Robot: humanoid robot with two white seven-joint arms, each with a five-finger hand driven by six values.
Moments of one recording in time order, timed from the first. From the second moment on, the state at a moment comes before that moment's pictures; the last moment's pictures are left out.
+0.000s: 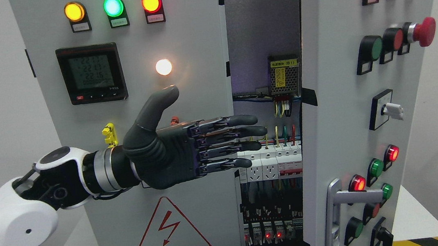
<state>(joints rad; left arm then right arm) -1.35 0.59 -0.93 -1.48 1.47 0.33 -0.76 0.07 0.12 0.07 -0.12 0.00 0.14 0.06</state>
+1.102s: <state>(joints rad) -1.39 0.21 -0.96 -1.45 1.36 0.38 -0.48 0.07 0.12 0.07 -0.12 0.00 0.14 0.05</state>
